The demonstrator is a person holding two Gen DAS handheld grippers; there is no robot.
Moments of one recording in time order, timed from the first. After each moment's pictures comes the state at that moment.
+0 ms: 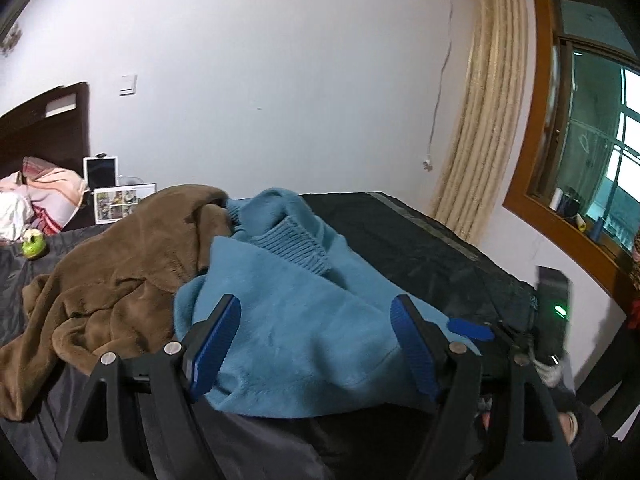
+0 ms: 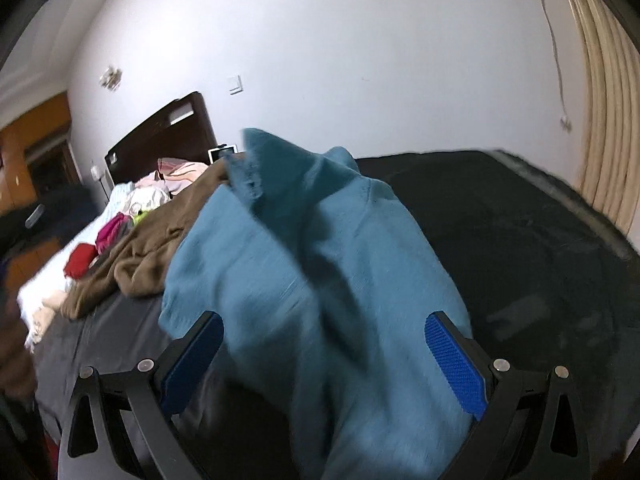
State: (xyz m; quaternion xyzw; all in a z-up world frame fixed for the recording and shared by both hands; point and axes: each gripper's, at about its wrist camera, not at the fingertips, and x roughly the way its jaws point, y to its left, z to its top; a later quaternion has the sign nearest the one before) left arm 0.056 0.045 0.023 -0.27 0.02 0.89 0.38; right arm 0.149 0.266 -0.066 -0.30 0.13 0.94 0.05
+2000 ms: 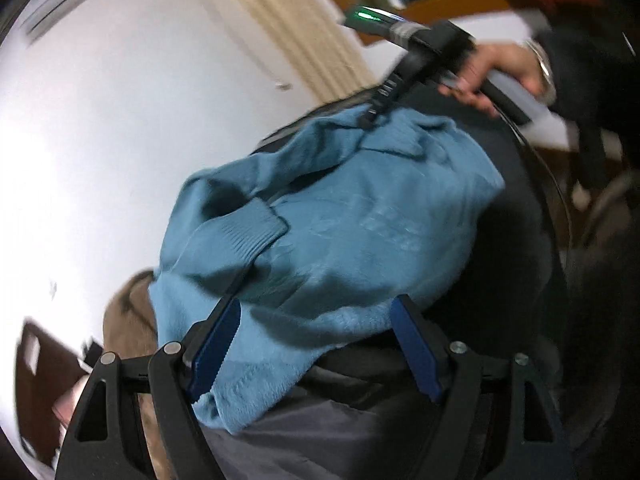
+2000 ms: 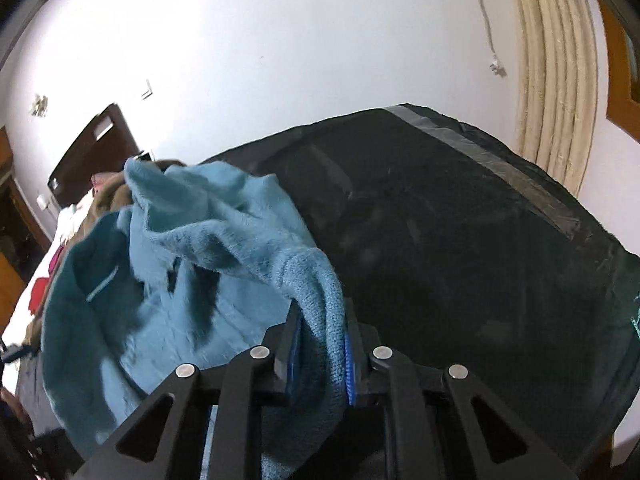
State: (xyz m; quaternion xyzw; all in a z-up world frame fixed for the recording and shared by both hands) left arm 0.151 0.102 -0.085 -0.09 0.45 0.74 0.49; right arm 0.163 0.402 -0.096 -0.34 0.17 0.91 0.15
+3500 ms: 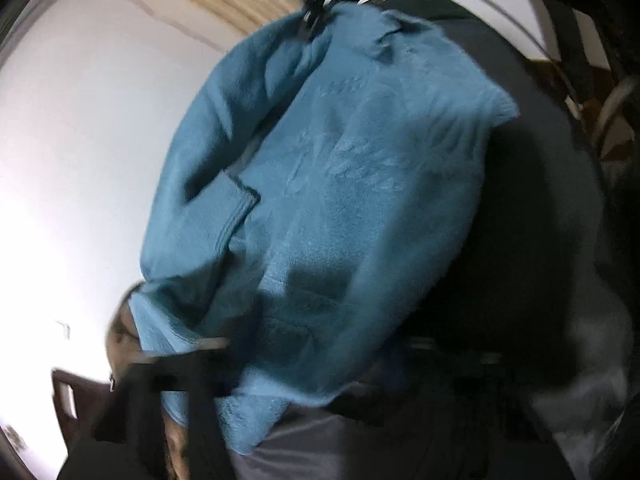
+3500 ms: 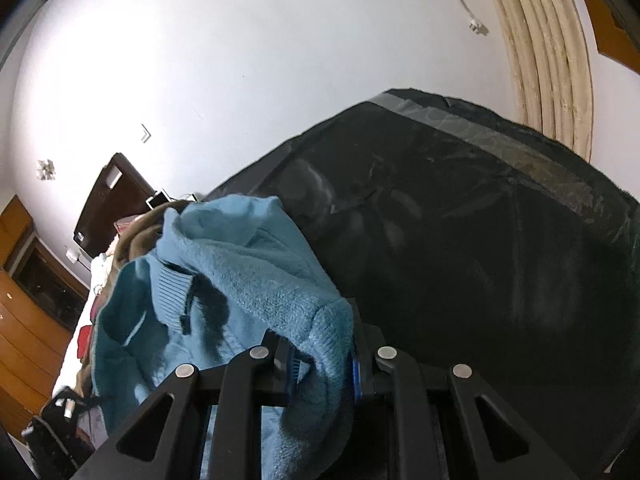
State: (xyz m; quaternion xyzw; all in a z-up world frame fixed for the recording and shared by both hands) left arm 0.126 0.144 -0.124 -0.13 0.54 0.69 0.46; right arm 0.172 0.460 -0.088 -0.31 0.30 0.90 0.12
